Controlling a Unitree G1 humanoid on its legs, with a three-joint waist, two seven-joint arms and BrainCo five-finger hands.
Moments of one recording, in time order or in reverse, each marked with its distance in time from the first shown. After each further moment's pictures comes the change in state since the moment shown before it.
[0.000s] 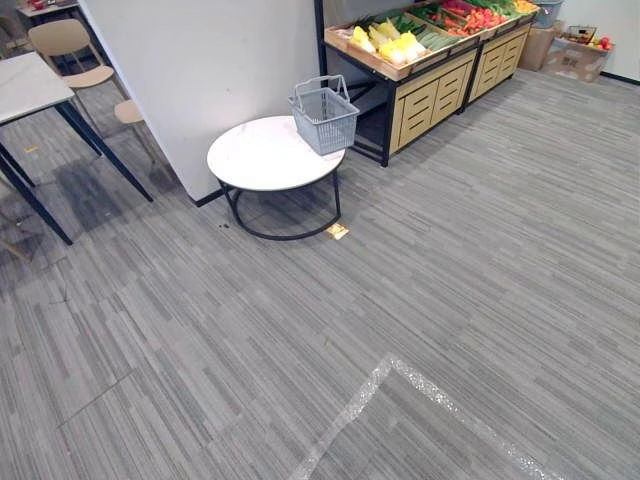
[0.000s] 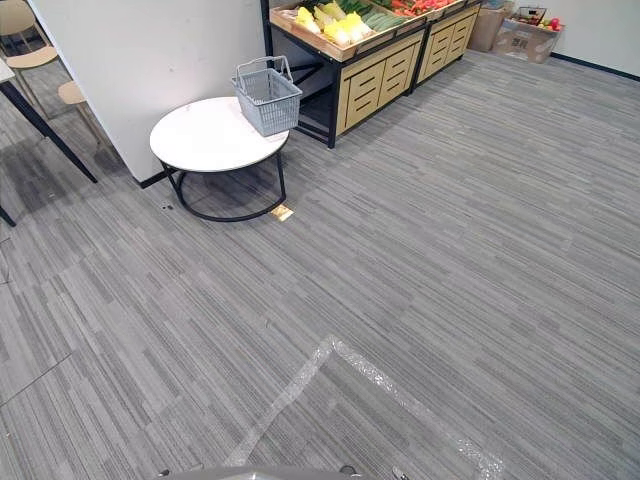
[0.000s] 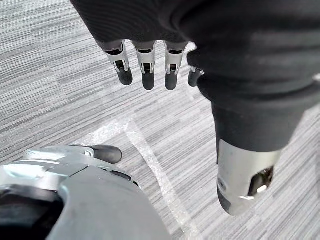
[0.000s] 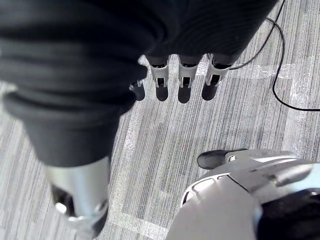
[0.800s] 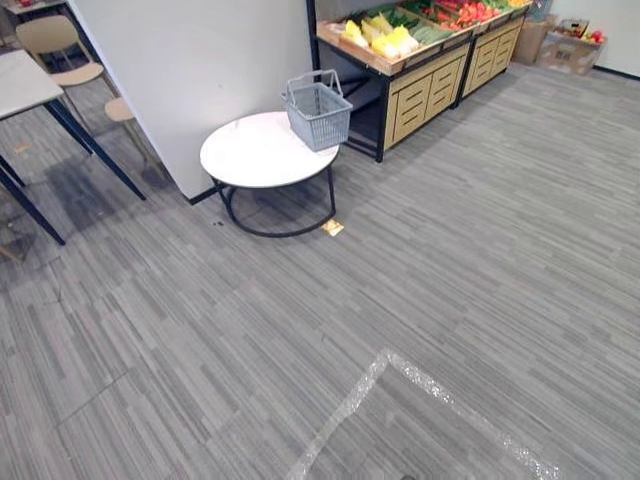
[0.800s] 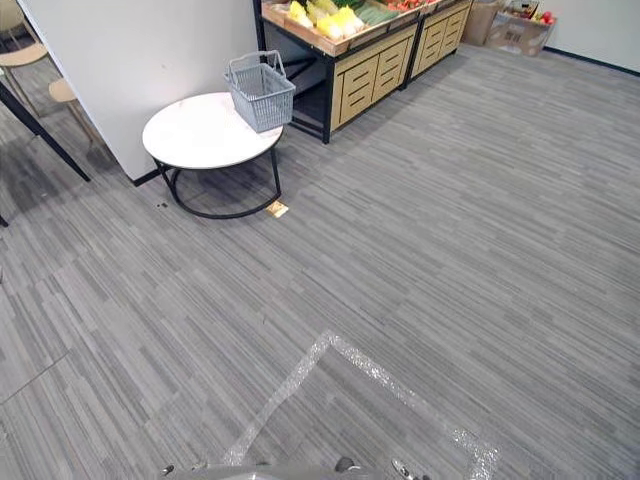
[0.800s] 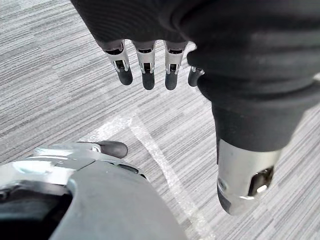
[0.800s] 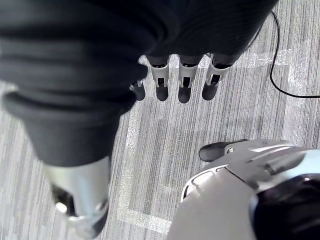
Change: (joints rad) left arm -0.030 0.009 0.000 0.023 0.019 0.002 -0.027; right arm -0.017 -0.004 0.013 -0.005 0.063 0.001 0.047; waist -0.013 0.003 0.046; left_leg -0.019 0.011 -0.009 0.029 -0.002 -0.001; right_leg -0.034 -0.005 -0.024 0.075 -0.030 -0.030
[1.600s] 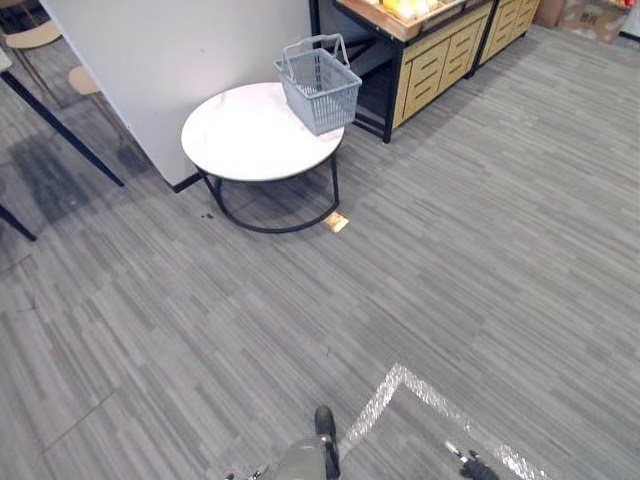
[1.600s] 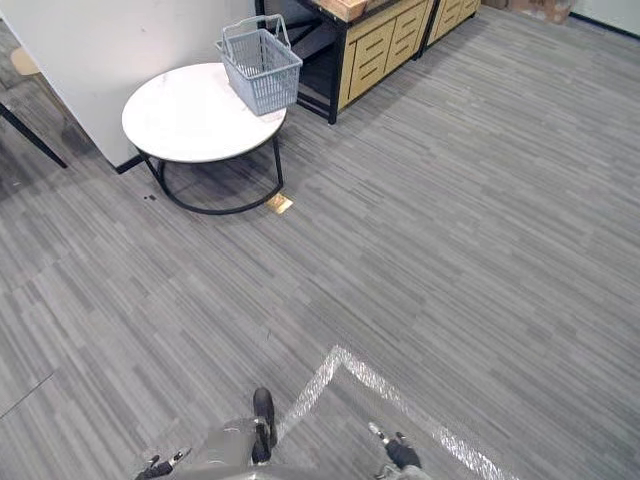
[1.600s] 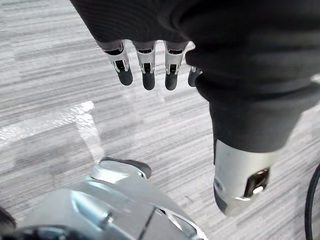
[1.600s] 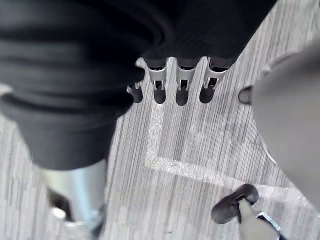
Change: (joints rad) left arm -0.001 -0.019 0.145 -0.075 -0.073 0.011 -0.002; right arm -0.042 0.065 0.020 -0.070 0.017 -0.015 0.013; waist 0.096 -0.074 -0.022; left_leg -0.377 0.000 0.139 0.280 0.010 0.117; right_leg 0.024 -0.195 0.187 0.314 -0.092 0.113
